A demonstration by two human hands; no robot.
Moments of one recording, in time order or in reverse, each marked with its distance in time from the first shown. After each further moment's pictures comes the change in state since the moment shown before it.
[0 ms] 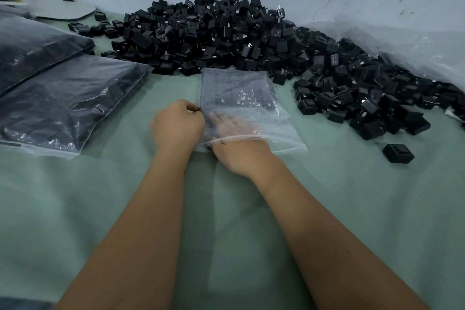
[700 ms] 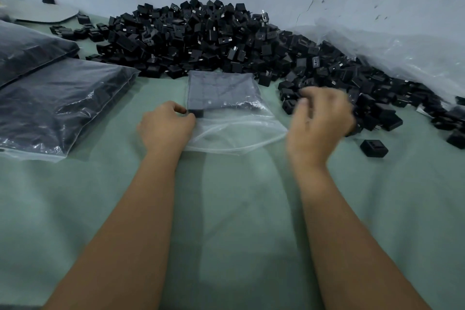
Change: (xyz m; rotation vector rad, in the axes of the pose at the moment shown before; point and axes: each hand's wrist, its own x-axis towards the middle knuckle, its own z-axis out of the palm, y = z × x) left_hand 0.001 -0.001 0.003 0.027 0.037 -0.008; right_hand -0.071 0.060 -0.053 0.206 1.200 0.460
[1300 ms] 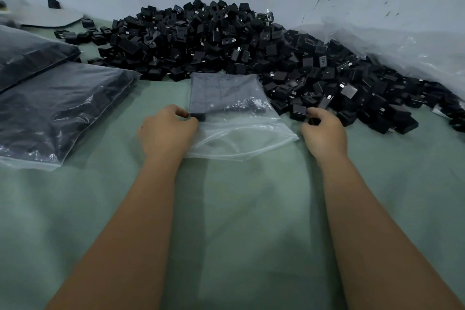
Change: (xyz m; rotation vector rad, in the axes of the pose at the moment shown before) left_hand 0.000 0.000 0.001 0.018 0.003 0.015; right_hand 0.016 0.070 0.030 -0.080 -0.598 0.423
